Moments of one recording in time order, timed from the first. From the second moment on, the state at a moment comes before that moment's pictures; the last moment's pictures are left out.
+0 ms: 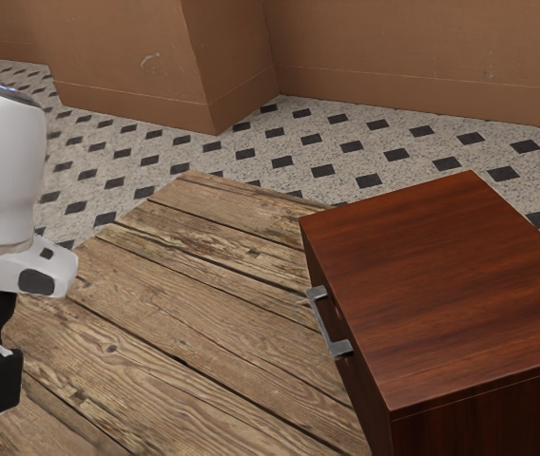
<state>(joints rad) 2.79 0.59 -2.90 -2.06 0.27 0.98 -0.13</state>
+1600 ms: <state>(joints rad) 2.72 0.58 -2.90 -2.23 0.18 1.66 0.72</state>
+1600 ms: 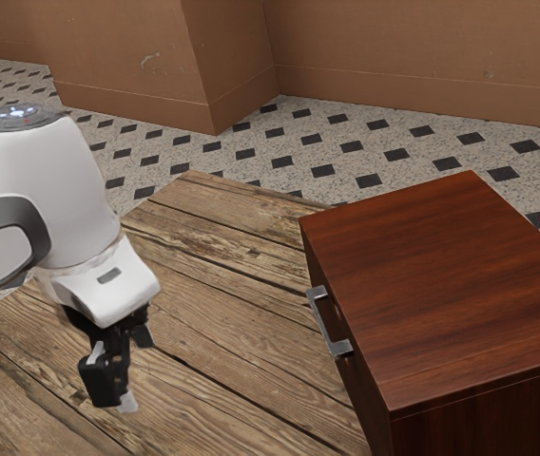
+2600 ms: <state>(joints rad) 2.54 0.46 -2.90 -2.24 0.17 2.12 1.57</state>
